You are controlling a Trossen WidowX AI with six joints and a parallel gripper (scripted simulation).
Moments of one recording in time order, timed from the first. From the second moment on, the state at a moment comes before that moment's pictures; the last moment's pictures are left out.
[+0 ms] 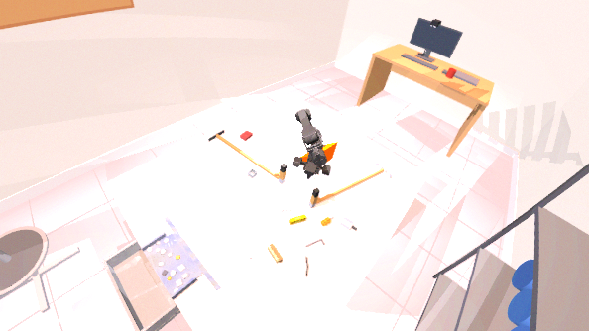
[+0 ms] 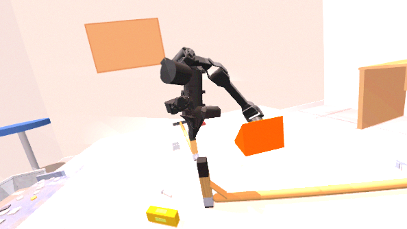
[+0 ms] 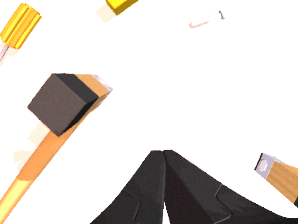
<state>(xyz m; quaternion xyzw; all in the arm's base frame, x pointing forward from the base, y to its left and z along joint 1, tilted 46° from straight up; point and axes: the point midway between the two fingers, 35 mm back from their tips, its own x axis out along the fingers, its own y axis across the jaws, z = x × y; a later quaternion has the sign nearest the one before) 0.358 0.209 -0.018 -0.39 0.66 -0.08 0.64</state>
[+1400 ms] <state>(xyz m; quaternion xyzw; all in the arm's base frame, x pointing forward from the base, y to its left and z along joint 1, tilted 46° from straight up) 0.356 0.167 -0.069 -0.40 0.66 -0.08 0.64</state>
